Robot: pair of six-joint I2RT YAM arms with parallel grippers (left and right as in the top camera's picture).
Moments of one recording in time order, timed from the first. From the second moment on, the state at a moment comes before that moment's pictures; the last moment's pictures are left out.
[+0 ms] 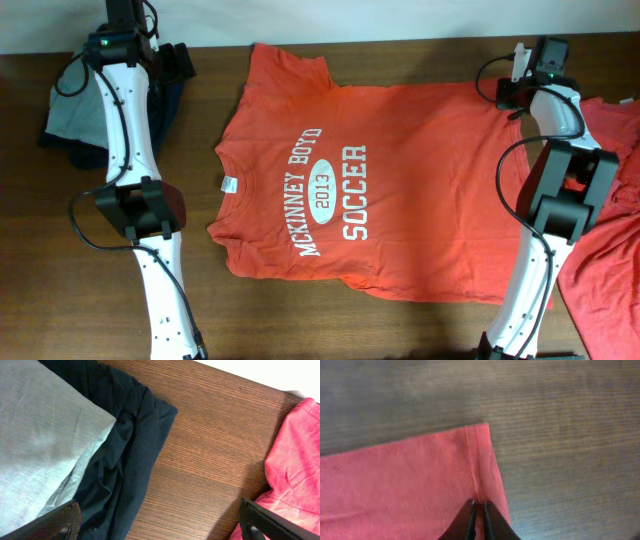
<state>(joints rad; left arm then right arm) 0.12 2.76 3.03 -1.33 0.03 -0.19 -0.29 2.55 2.11 -0.53 -0.01 -0.21</state>
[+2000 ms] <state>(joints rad) 0.12 2.76 3.03 -1.33 0.03 -0.19 -0.29 2.39 3.13 -1.54 -0.13 -0.15</state>
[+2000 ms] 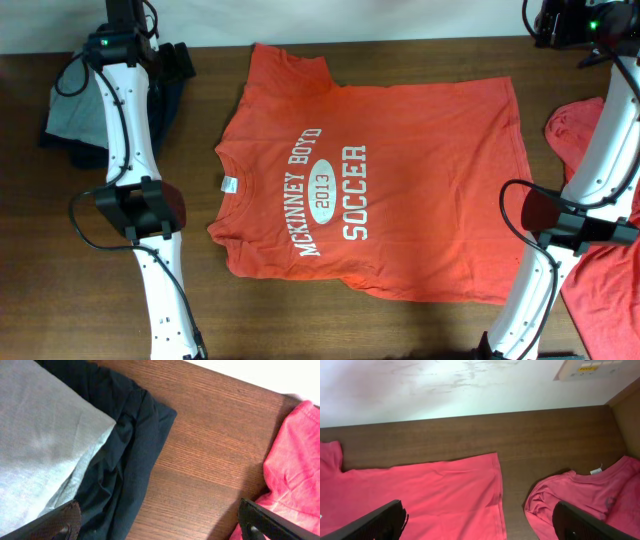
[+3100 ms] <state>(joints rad) 0.08 2.06 2.91 -1.68 0.19 -0.14 -0.29 2.39 3.13 -1.54 -0.13 -0.15</state>
